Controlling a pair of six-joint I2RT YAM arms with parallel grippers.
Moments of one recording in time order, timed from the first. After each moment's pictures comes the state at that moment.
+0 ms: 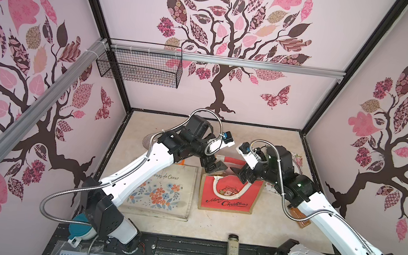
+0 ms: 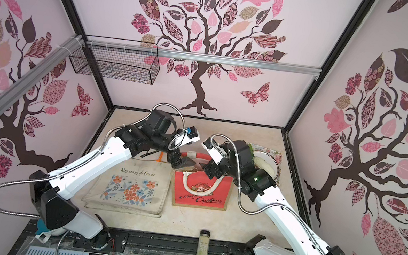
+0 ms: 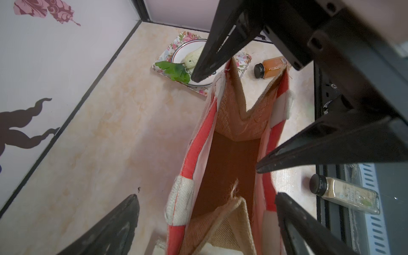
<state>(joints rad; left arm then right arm) -0.64 1.56 1.61 -0.80 0.48 0.49 0.59 1.11 1.07 -0.47 -0.12 -0.31</state>
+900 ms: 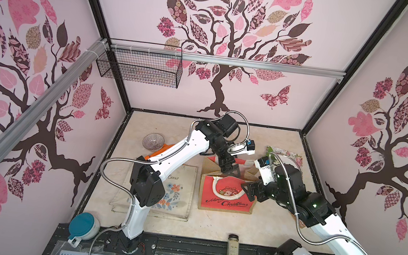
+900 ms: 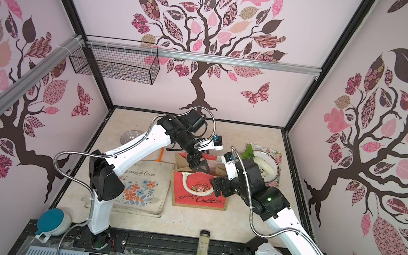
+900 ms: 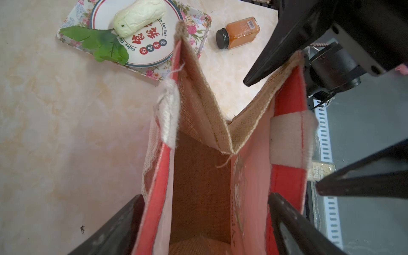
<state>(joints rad) -0.73 2.00 2.09 -1.21 0.57 0.60 0.59 0.88 0.93 -0.75 -0.10 0.13</state>
